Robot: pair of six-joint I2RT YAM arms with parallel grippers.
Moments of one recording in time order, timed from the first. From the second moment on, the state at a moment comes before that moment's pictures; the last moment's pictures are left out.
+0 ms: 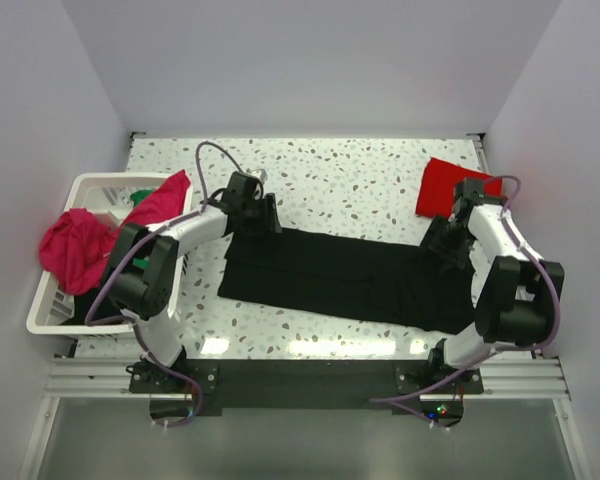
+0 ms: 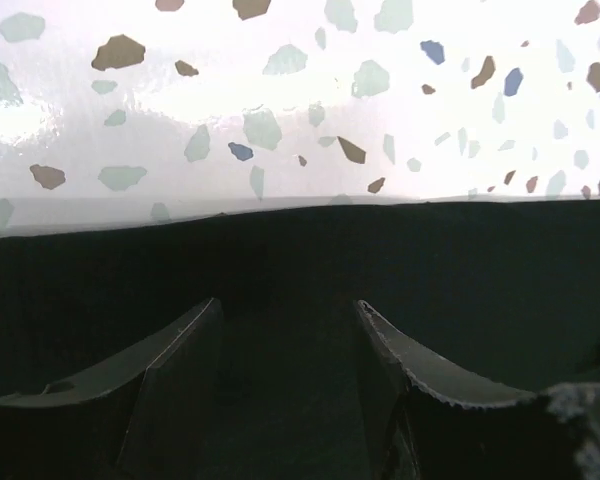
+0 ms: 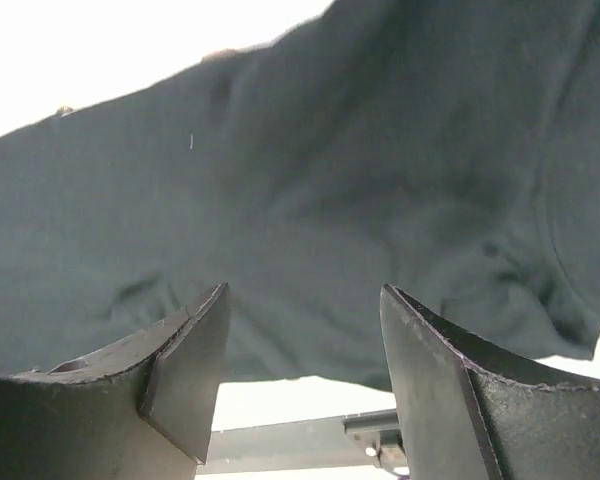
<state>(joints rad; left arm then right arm) -0.41 1.77 1.11 -0.22 0.12 -0.47 -0.14 1.53 1.09 -0.95 -0.05 0.42</state>
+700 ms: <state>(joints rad) -0.41 1.58 0.81 -0.21 -0.03 -0.58 -0.04 1.95 1.33 -0.90 -0.02 0.42</state>
